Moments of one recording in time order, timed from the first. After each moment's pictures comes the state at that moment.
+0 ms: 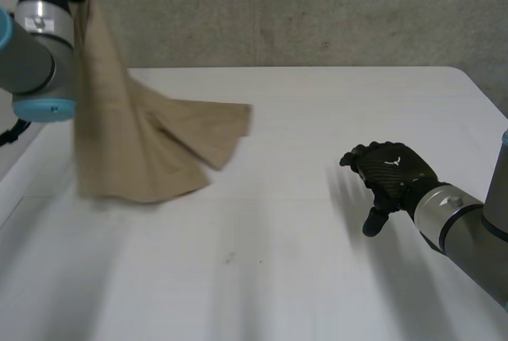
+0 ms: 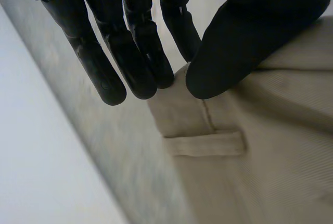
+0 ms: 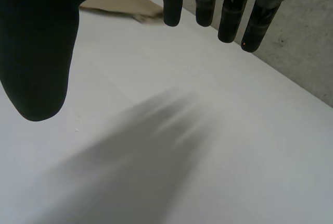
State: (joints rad) left arm 4.51 -2.23 -0.85 3.69 -1.56 3.45; right arm 1.89 -1.33 1.73 0.01 1.35 2.78; left_hand 1.09 1.19 1.19 1.20 0.97; right_hand 0.20 0.22 0.22 0.23 0.06
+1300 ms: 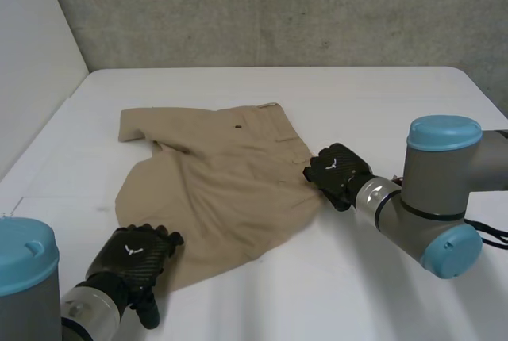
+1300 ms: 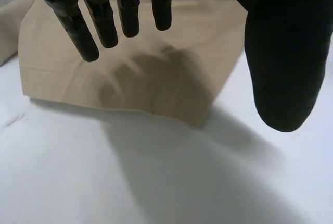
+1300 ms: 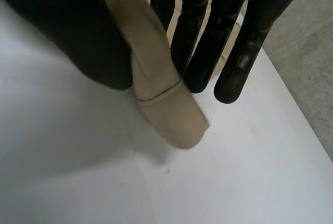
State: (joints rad) left arm 4.19 -1.66 -2.08 3.16 -1.68 3.37; right arm 1.99 -0.91 1.40 -0.06 1.28 2.38; left_hand 0.26 0.27 0.27 0.27 0.09; right_hand 0.93 1.17 1.16 1.17 0.97
